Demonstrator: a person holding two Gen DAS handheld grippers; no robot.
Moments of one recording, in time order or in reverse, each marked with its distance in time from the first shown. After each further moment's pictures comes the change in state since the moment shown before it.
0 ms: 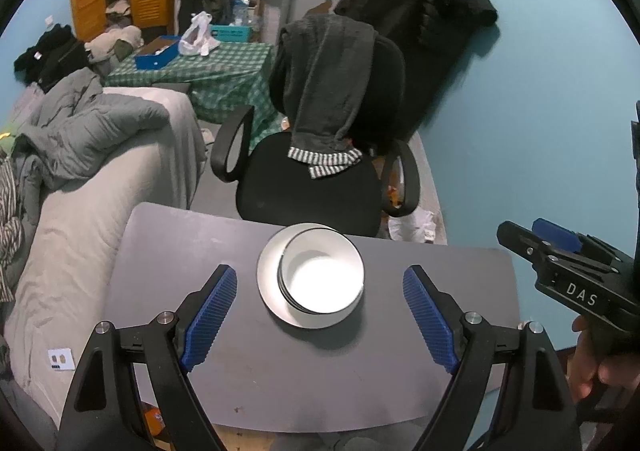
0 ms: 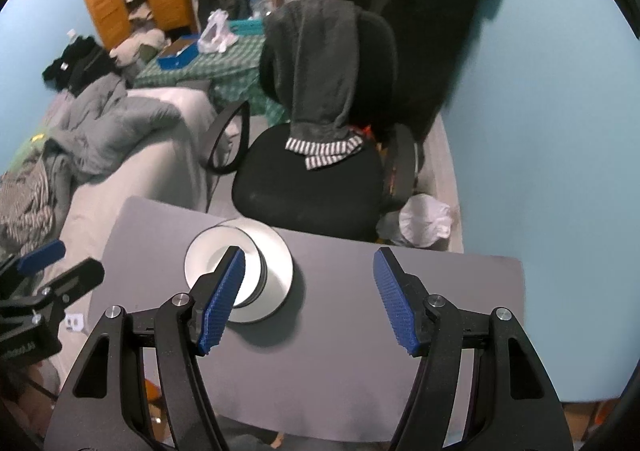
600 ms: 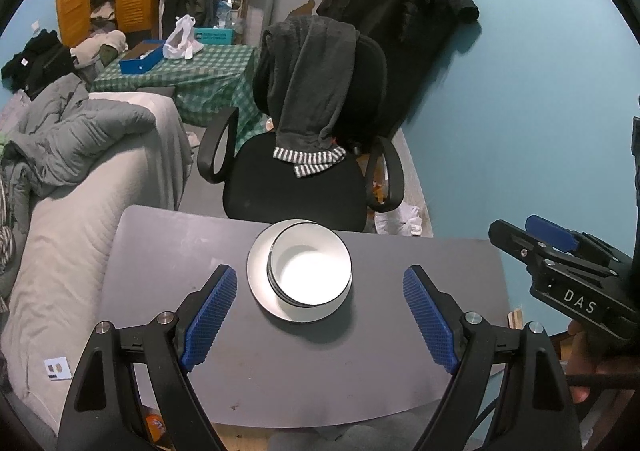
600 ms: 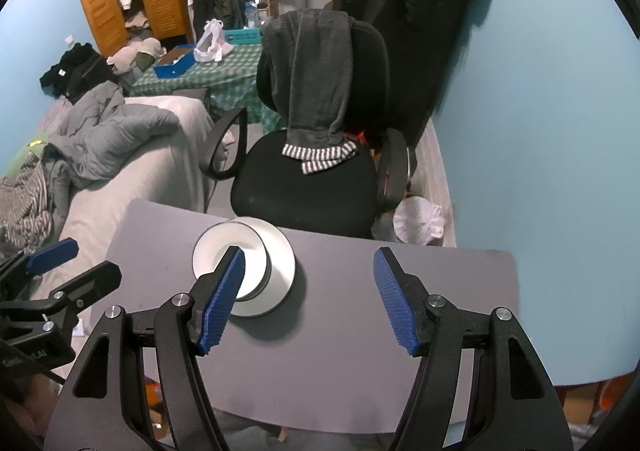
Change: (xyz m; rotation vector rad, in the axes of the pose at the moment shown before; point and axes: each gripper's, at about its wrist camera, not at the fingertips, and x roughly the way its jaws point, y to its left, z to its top) left arm -0.011 0.002 -0.007 0.022 -0.008 -0.044; right arm -0.020 0.013 -0.012 0.007 -0.029 -0.020
